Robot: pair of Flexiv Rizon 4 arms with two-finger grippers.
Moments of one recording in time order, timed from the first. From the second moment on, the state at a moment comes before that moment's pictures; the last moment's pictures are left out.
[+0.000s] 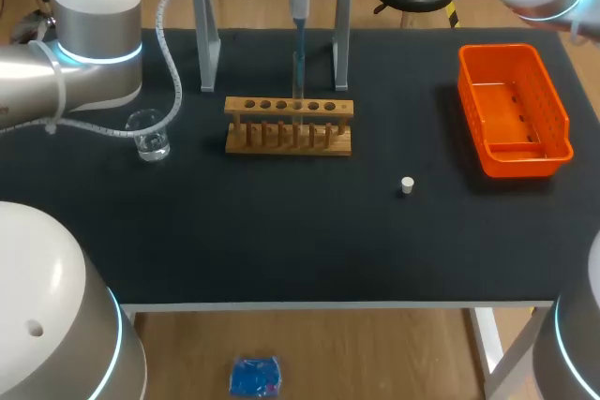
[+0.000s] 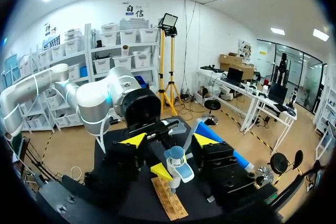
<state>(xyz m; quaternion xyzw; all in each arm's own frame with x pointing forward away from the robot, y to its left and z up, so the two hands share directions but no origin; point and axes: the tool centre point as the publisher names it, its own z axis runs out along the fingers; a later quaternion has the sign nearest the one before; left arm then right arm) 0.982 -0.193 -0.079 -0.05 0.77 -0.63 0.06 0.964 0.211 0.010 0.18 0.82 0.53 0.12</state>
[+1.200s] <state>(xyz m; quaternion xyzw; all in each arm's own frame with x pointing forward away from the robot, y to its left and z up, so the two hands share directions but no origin) 0.982 -0.192 -0.079 -0.05 0.77 -0.63 0.06 0.880 0.079 -0.138 0.13 0.82 0.55 0.08</state>
